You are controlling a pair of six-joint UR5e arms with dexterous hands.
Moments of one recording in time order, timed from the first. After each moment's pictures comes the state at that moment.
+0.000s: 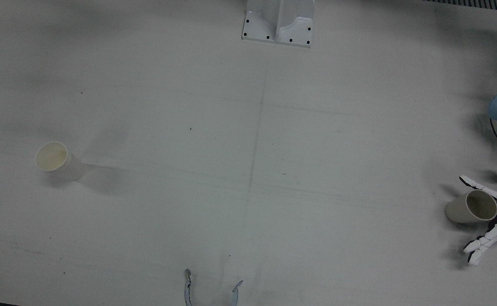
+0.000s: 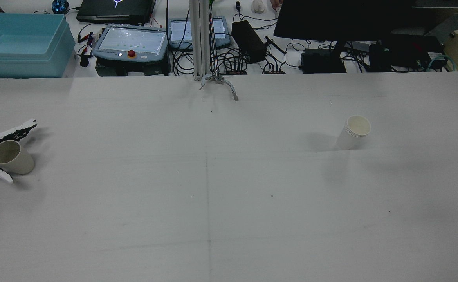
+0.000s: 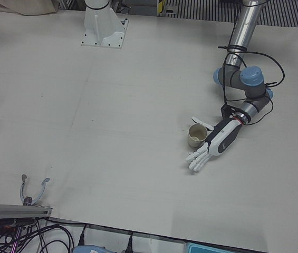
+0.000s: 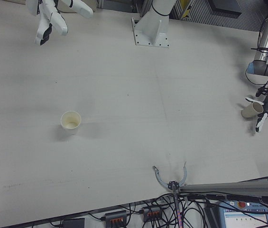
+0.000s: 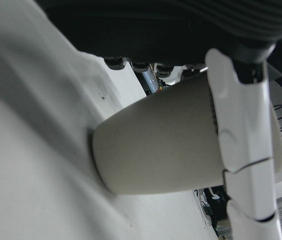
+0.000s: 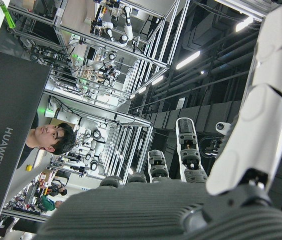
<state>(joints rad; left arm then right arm) -0.97 -1.64 -1.18 -0.65 1.58 0.56 1.04 -1.52 2.51 -3.88 -0.97 -0.41</state>
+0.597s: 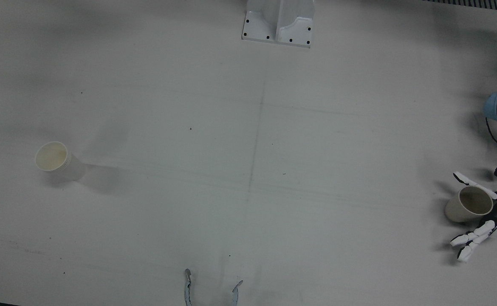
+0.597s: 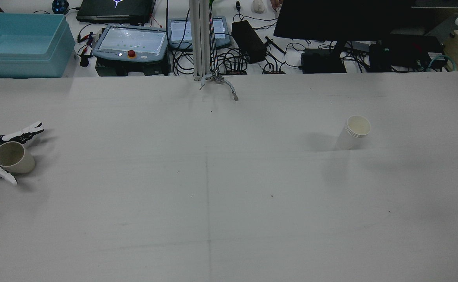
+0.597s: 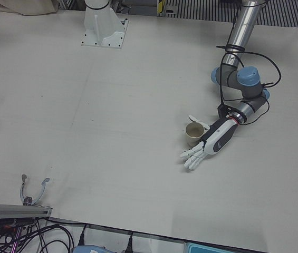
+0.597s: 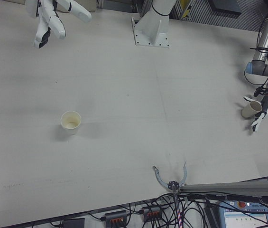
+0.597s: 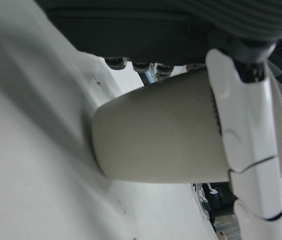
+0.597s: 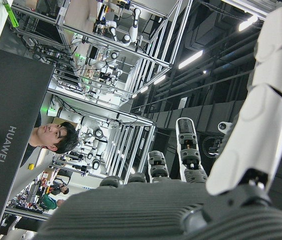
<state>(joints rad) -0.95 -1.64 -1.19 -0.64 1.58 0.55 1.04 -1.52 2.49 -3.88 -0.97 -0.41</state>
